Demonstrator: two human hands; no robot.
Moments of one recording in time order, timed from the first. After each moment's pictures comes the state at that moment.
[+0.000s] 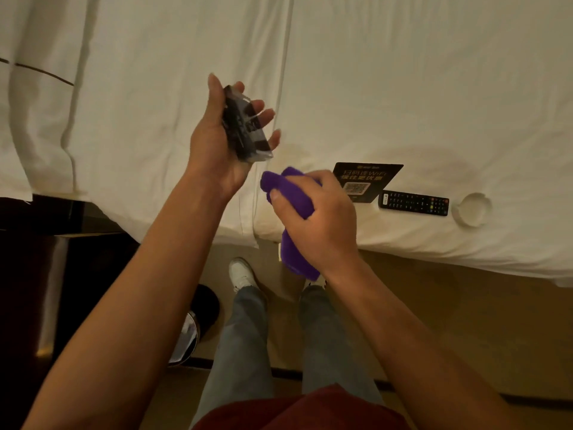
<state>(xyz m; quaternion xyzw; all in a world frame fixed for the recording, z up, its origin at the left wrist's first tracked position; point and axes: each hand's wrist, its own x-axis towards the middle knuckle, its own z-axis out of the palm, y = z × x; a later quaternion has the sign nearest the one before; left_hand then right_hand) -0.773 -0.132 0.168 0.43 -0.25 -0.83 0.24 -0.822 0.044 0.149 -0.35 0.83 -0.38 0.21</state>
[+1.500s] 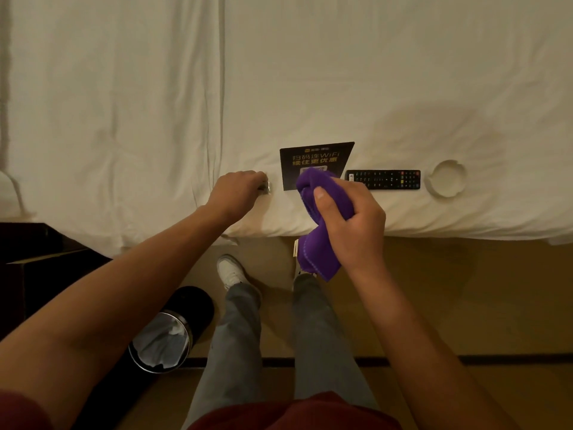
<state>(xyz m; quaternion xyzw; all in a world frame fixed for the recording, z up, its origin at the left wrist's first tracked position) -0.798 -0.070 -0.003 0.21 -0.94 -0.21 -0.16 -0.893 0.141 0.099 -0.16 0.84 -0.47 0.23</state>
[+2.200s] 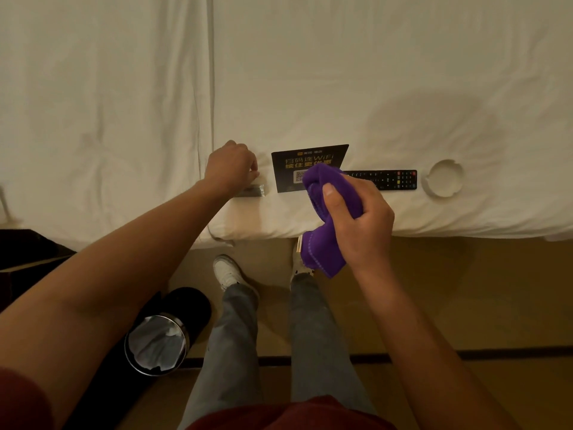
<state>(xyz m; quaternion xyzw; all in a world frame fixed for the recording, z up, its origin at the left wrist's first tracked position) -0.842 -0.099 -0.017 0.26 -0.94 -0.17 -0.18 -0.910 0.145 0.093 -0.14 0.84 -0.48 0.21</state>
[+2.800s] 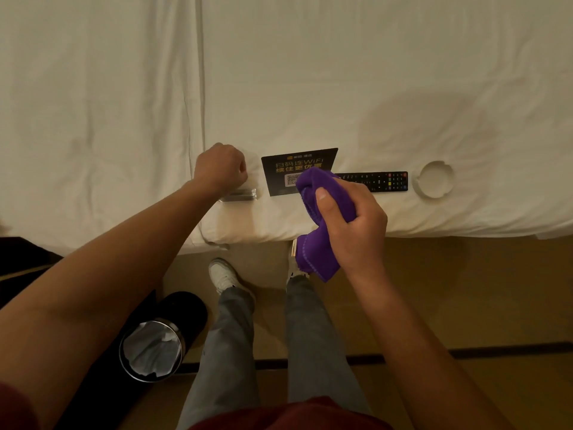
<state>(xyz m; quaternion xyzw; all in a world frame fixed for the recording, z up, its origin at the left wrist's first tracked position) -0.847 -0.106 -0.010 0.28 -0.92 -0.18 -0.19 -0.913 0.150 0.093 -0.14 0.84 -0.48 0.22</state>
